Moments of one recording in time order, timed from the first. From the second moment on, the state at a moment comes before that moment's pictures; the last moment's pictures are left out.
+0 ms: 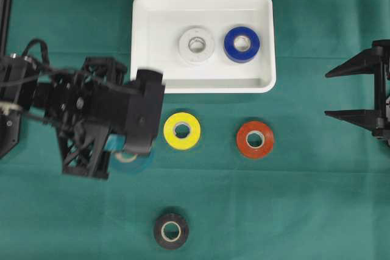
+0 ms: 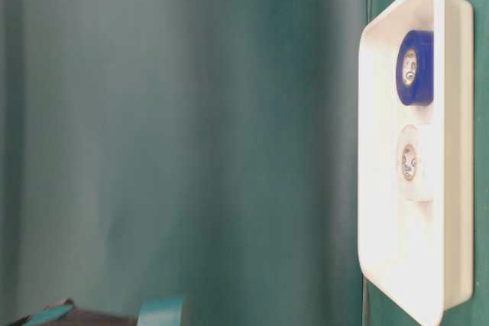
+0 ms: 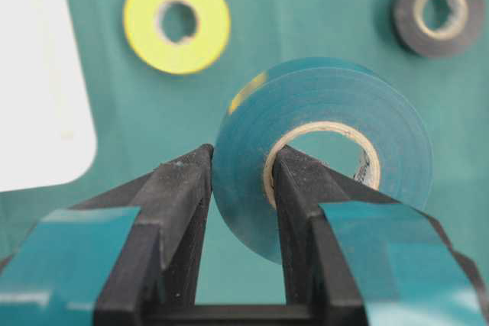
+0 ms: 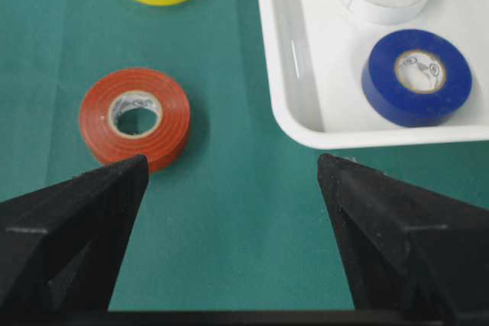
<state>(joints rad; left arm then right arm) -0.12 -0.24 0.24 0.02 1.11 -0.03 -0.05 -0.97 1.21 -0.17 0.27 0.31</state>
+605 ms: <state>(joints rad) 0.18 -0.22 0.27 0.02 1.06 0.01 -0.05 -0.97 1.21 -0.17 0.29 0.31</state>
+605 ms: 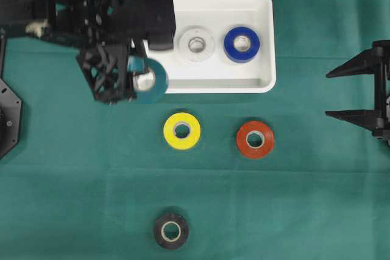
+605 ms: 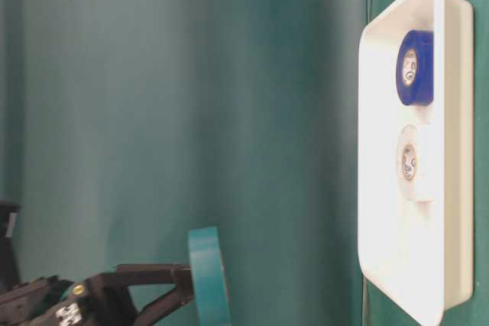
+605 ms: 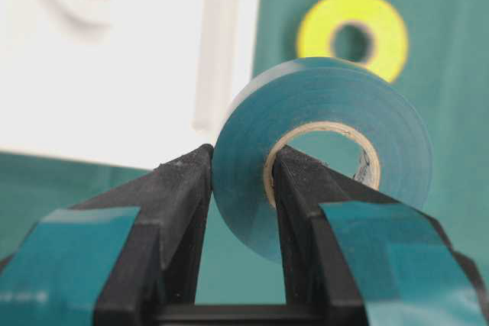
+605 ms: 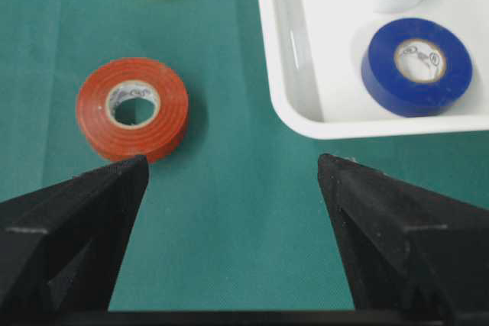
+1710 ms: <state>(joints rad) 0.35 -0.10 0.17 0.02 1.01 0.08 -0.05 -0.97 1.21 -0.17 0.29 0.30</state>
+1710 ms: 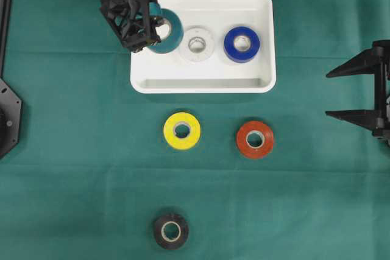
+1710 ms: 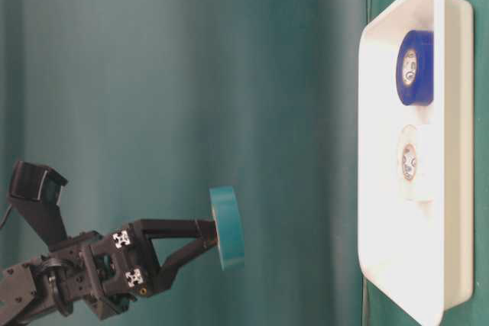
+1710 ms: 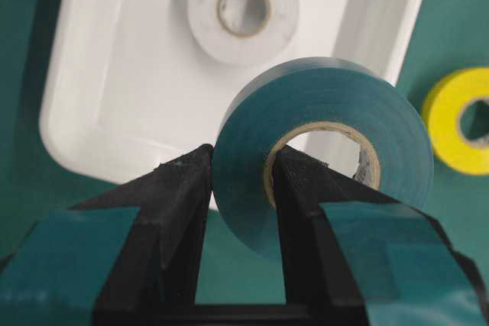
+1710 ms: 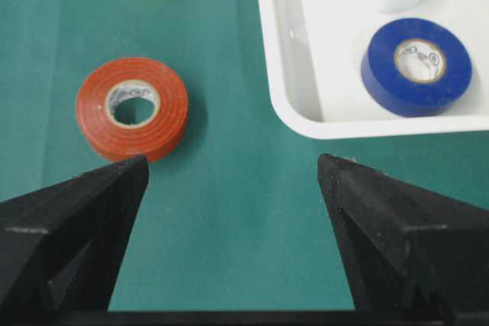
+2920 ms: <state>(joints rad) 0.36 -0.10 0.17 0.02 1.02 0.08 -0.05 -0.97 1.21 -0.17 0.29 0.30</state>
